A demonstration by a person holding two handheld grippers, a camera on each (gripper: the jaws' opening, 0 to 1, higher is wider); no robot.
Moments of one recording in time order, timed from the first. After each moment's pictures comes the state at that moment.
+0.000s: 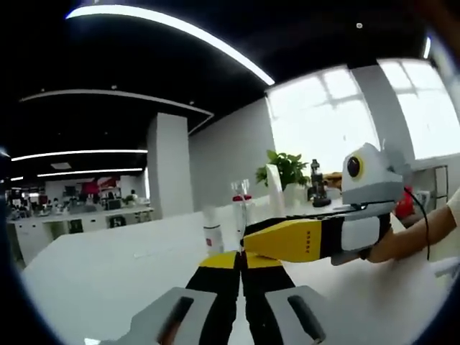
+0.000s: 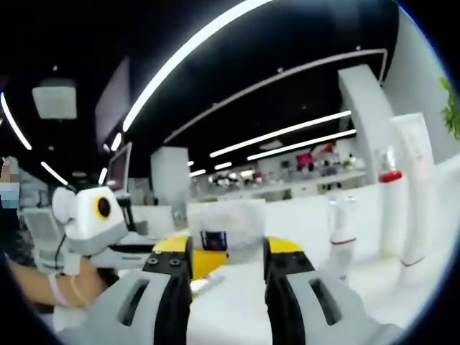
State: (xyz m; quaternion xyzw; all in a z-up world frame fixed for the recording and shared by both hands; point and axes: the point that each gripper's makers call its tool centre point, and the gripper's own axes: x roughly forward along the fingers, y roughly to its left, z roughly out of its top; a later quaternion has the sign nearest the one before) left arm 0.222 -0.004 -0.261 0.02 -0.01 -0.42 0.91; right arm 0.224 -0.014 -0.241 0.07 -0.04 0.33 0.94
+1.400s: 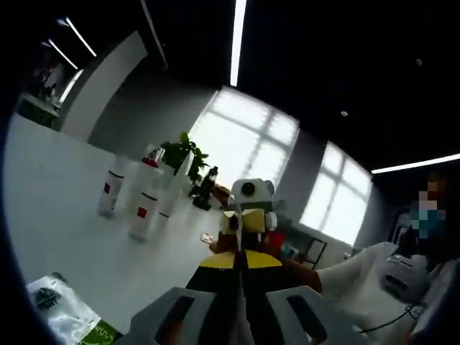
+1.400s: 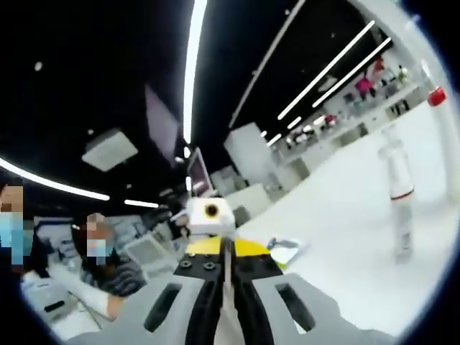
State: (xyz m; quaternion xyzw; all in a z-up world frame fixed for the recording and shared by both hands) left arm 0.130 -0.008 -0.260 -0.20 0.16 -0.71 0.66; right arm 0.163 -0.002 -0.229 0.22 0.09 0.58 0.78
